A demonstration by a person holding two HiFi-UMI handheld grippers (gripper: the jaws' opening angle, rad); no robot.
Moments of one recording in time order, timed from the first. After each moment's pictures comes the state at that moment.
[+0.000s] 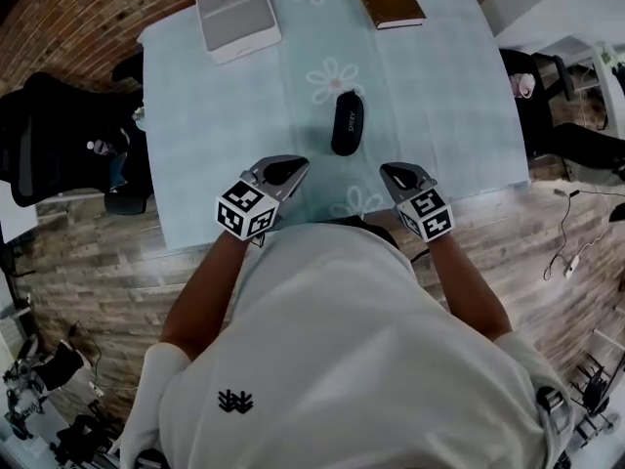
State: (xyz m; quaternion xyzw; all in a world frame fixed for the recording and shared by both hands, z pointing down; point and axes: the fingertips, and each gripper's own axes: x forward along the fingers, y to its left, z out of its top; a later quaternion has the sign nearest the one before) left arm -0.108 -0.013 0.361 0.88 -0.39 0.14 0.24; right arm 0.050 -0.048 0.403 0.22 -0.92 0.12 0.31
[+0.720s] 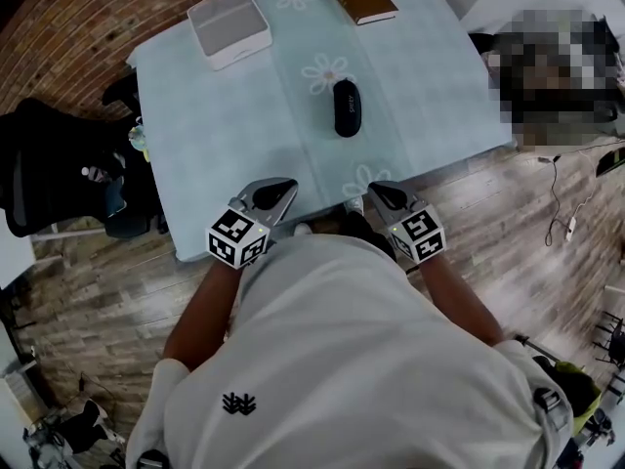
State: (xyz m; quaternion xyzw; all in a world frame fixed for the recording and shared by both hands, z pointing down) left arm -0.148 0.091 0.334 0.90 -0.36 0.13 0.20; right arm 0.010 0.077 0.368 0.30 -0.91 0.12 0.26
